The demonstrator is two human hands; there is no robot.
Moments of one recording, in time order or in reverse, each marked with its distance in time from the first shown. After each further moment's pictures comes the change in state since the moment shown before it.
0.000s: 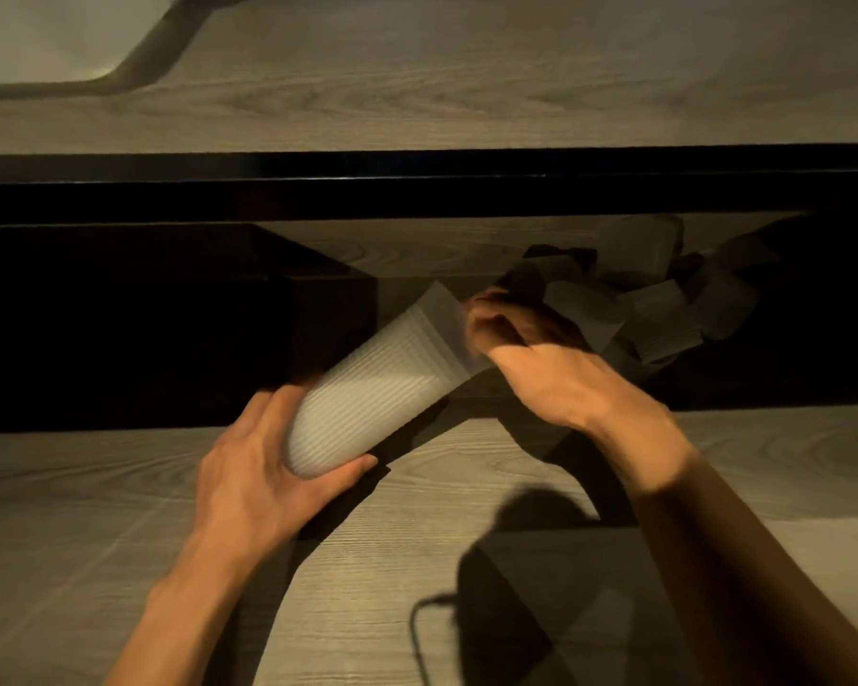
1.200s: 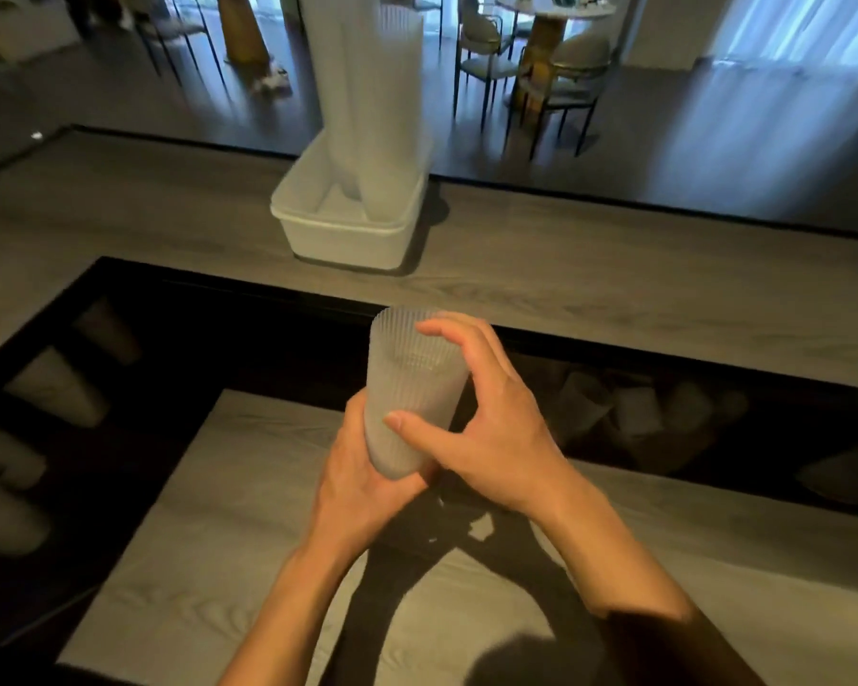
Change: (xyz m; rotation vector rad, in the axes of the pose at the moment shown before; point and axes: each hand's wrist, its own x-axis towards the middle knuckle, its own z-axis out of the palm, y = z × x) left_hand -0.077 0.111 -0.146 -0.572 0.120 -0.250; right_hand -0.147 -0.169 -0.005 0.182 0.251 -0.648
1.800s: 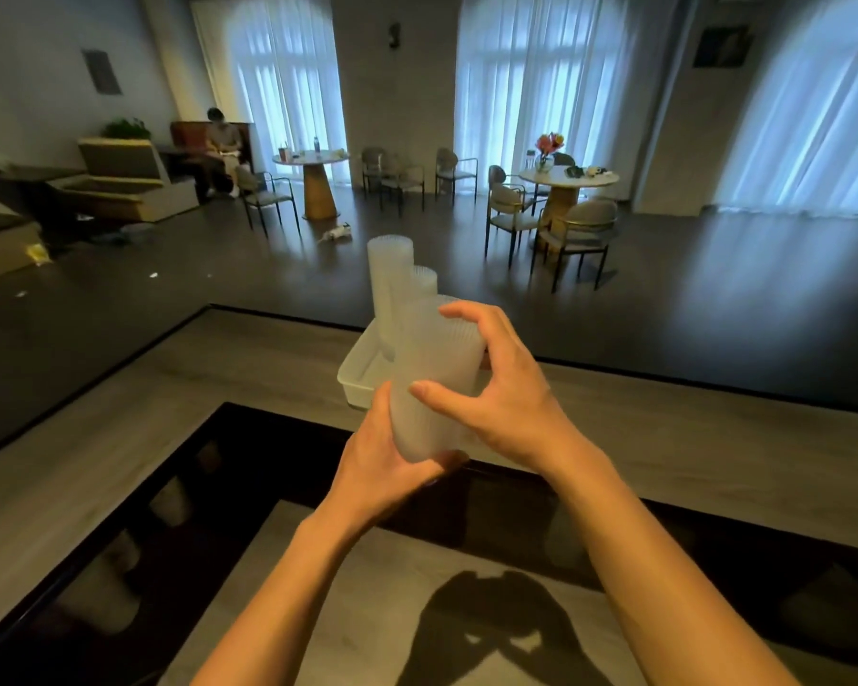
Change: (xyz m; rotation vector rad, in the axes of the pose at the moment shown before) left_hand 0.029 0.198 -0.072 0.119 0.041 0.223; right_hand 0.056 -0.143 -0.132 -0.012 0.113 -0.254
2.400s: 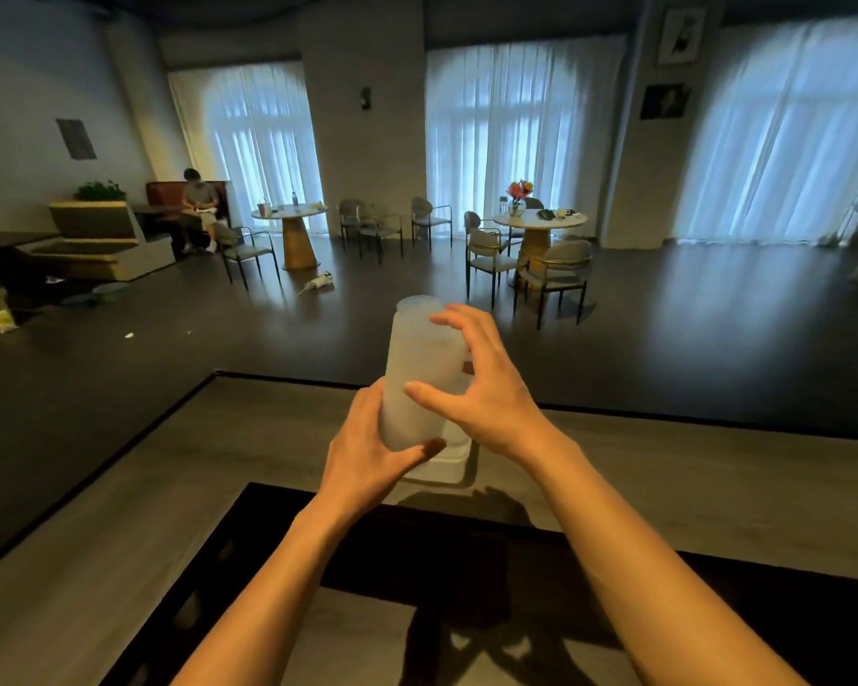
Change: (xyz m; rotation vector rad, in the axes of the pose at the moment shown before) left_hand 0.095 -0.050 -0.089 0.074 0.058 0.126; right_hand 0.103 -0.005 0.067 -0.014 0.078 -0.035
